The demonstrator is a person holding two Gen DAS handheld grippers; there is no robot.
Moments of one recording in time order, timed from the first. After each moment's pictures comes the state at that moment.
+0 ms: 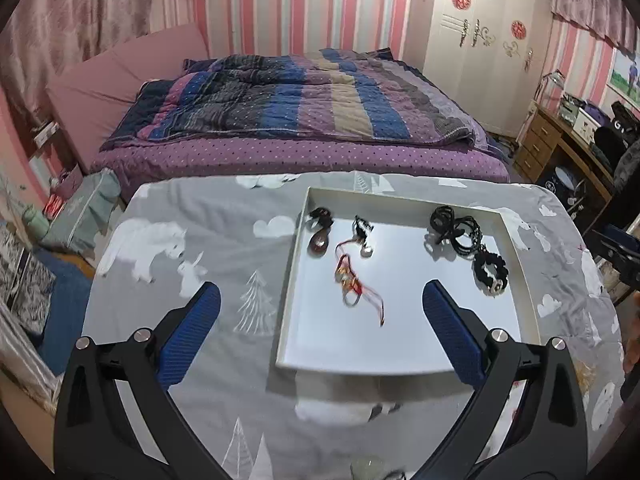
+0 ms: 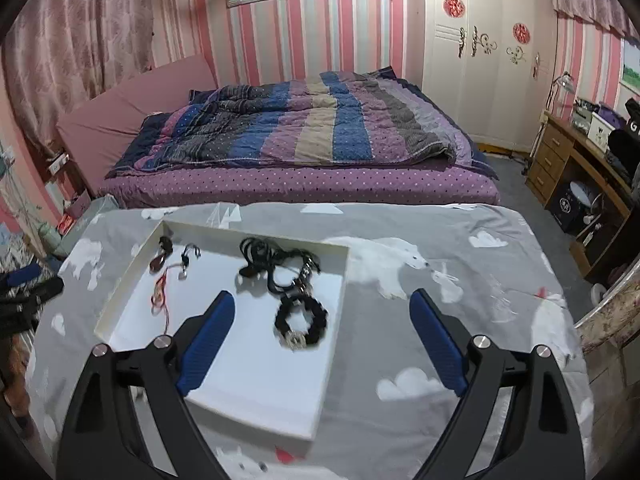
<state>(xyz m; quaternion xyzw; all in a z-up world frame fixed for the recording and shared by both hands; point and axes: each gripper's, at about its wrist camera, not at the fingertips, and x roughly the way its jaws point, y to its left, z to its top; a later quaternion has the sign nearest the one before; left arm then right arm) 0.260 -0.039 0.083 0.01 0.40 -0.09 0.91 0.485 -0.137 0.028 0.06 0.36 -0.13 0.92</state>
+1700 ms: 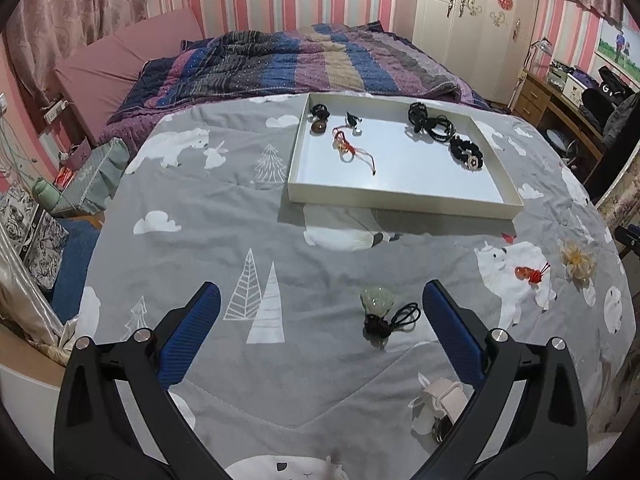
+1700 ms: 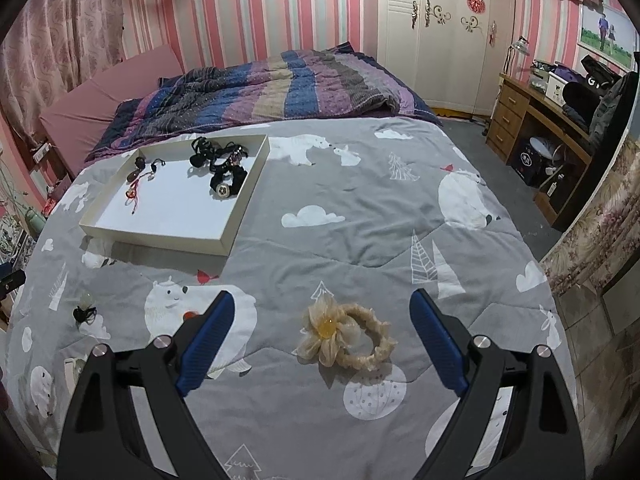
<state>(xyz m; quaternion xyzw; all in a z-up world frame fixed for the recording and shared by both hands) 0.111 -0.006 0.039 0.05 0.44 -0.11 0.89 0.286 -0.170 -0.027 0.08 0.39 -0.18 0.90</state>
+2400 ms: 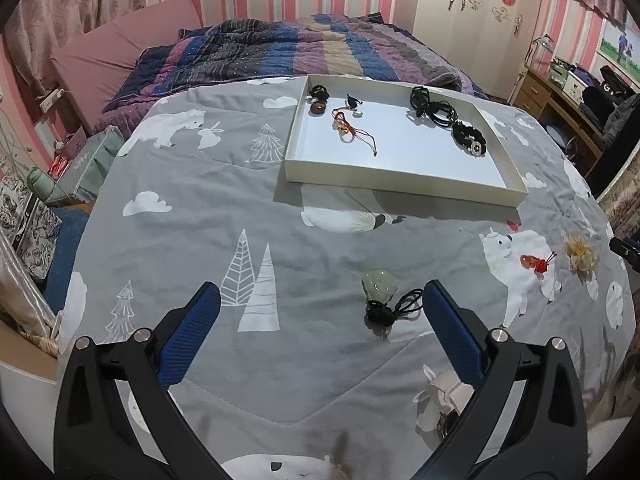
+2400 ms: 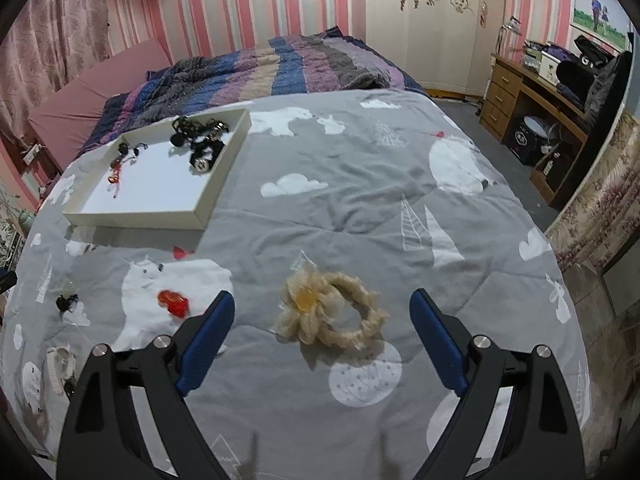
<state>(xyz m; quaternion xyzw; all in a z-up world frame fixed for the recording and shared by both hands) 0.112 -0.006 0.018 0.04 0.46 -0.11 0.88 0.276 -0.186 -0.060 0.10 0.41 -0.19 0.89</state>
